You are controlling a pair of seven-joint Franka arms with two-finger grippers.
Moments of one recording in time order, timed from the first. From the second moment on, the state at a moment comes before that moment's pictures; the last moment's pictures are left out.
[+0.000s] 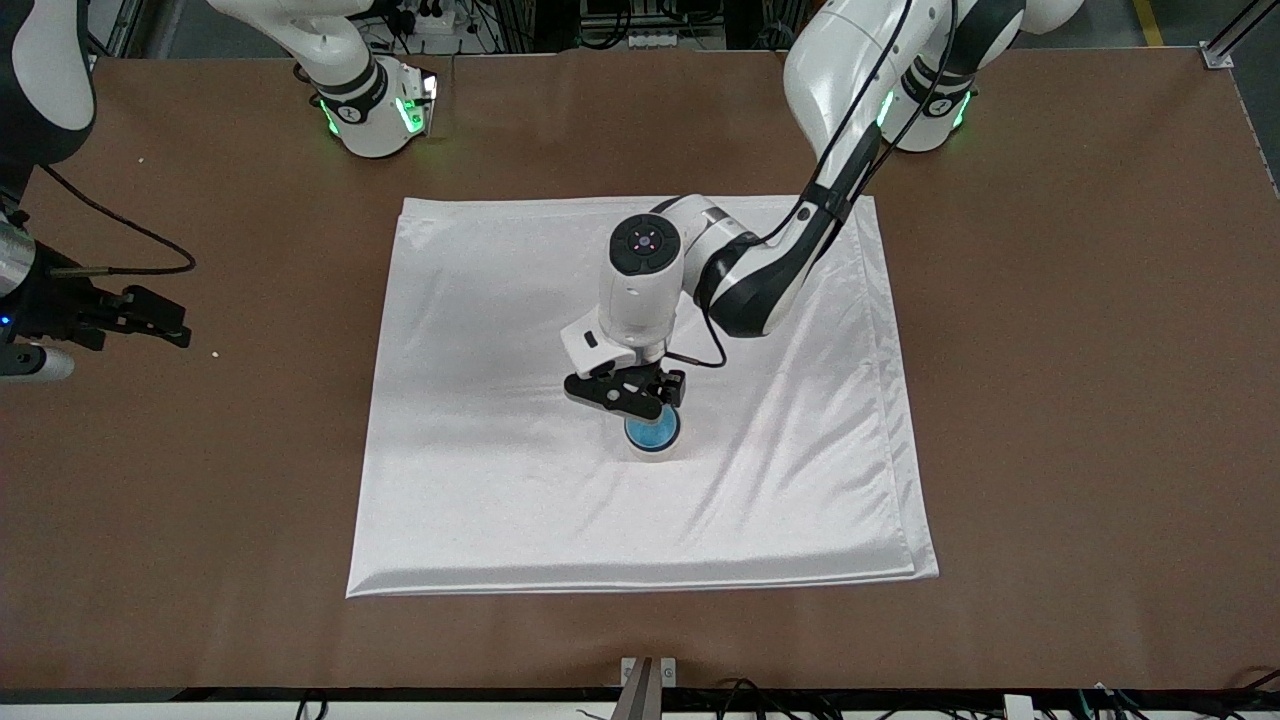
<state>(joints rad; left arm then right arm) -0.73 0.84 -0.07 -1.15 0.11 2.17 -0.50 0.01 0.15 -0.03 -1.51 0.00 1.66 -0.04</state>
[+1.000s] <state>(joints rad) -0.67 0.37 -0.06 -1.17 0.11 1.64 -0.55 0.01 0.15 -0.03 -1.50 0.00 1.66 -0.04</state>
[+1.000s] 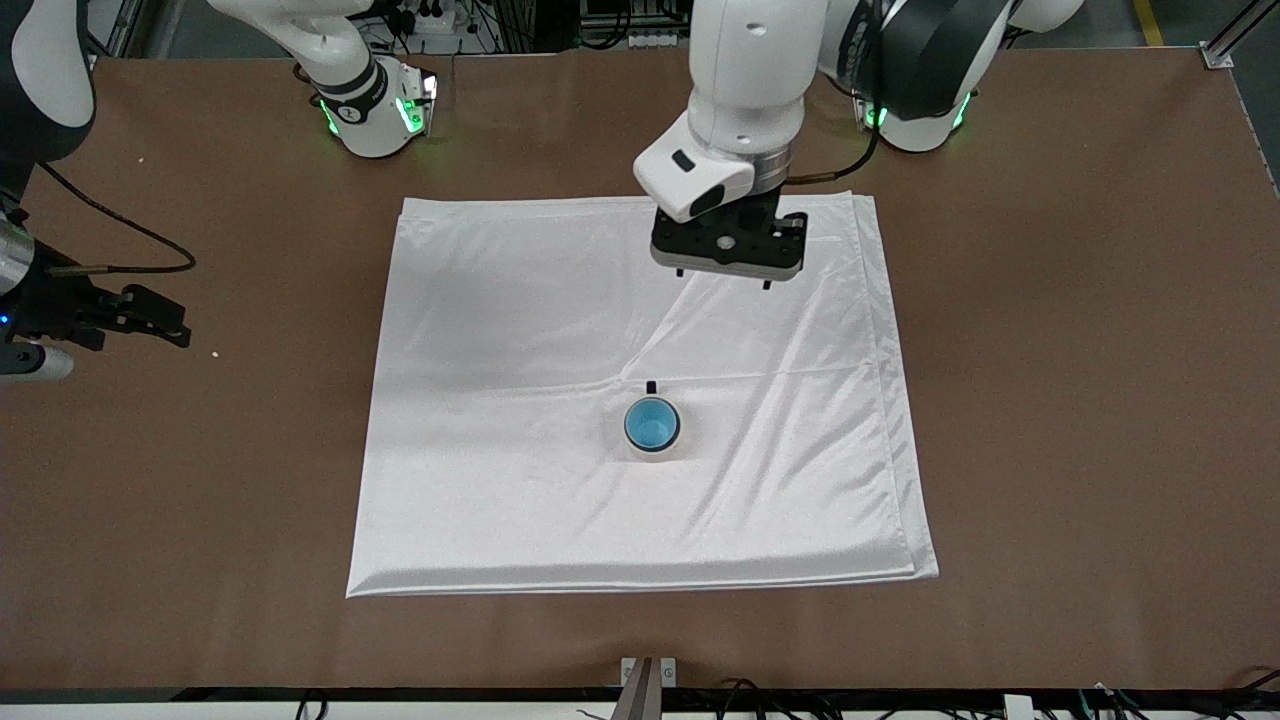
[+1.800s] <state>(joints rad) -0.43 0.04 -0.06 -1.52 0.04 1.64 -0.42 0.01 0.15 -0.03 -1.50 0.00 1.66 -0.04</state>
